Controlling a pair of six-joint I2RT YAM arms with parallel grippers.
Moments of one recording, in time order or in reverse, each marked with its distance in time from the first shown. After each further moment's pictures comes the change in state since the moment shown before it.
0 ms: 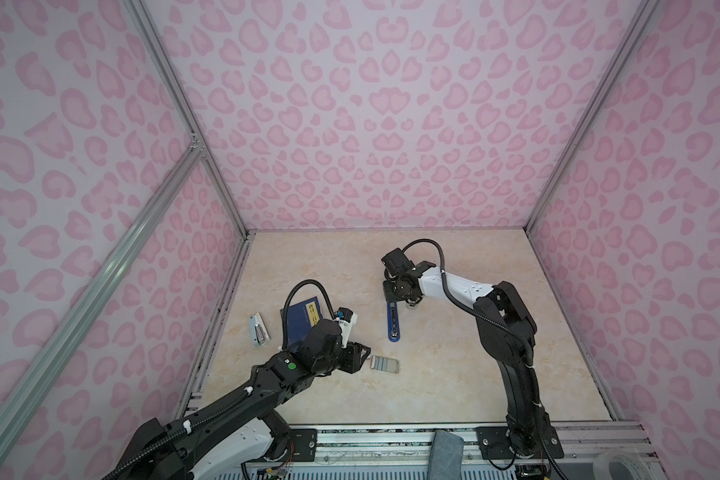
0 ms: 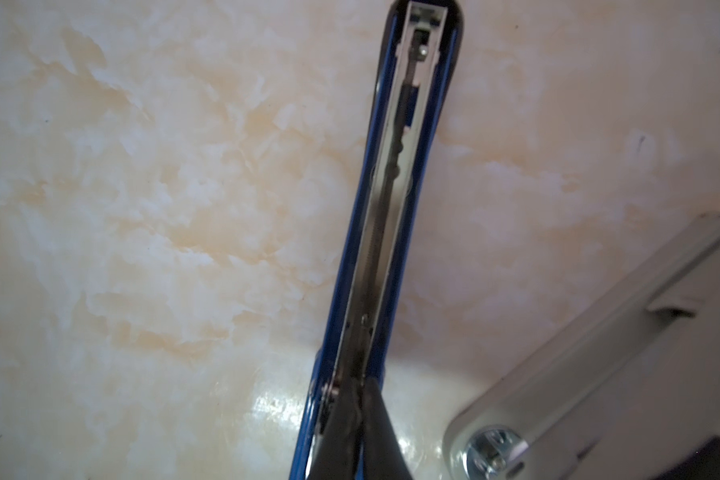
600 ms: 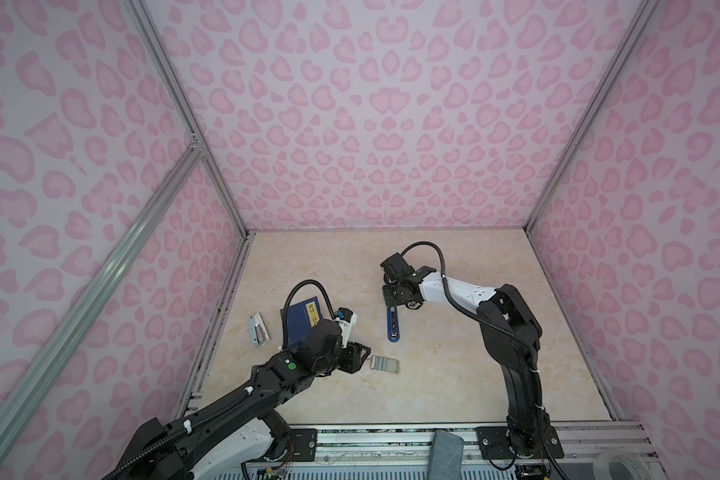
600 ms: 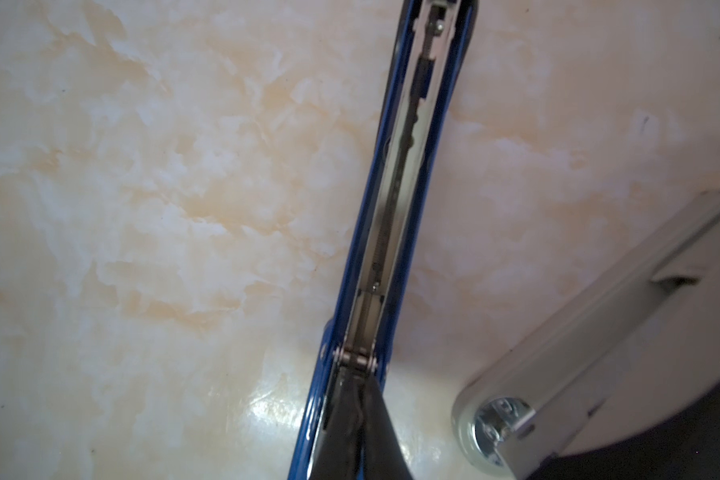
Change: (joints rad) left arm 0.000 0.001 -0.006 0.003 0.000 -0.004; right arm 0.029 -0.044 -0.076 0.043 0.020 0.000
